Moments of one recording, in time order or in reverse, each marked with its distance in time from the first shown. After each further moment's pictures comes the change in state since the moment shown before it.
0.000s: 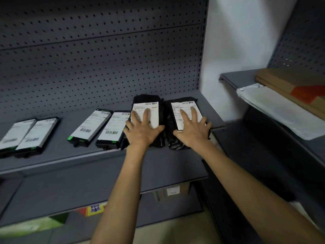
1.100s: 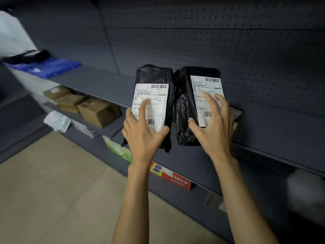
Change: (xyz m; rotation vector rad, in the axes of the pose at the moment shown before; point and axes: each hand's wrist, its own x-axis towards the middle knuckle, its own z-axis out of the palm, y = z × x) left_hand -0.179 -0.213 -0.080 -0.336 0.858 -0.483; right_hand -0.131 -0.215 -0.037 0.750 0.265 -0.678
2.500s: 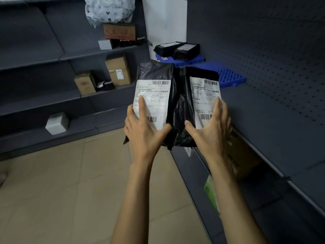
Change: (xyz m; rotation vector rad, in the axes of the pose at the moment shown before) left_hand 0.498 -0.572 -0.232 0.325 0.421 -0.418; right_hand 0.127 -0.535 0.702 0.396 -0.468 -0.248
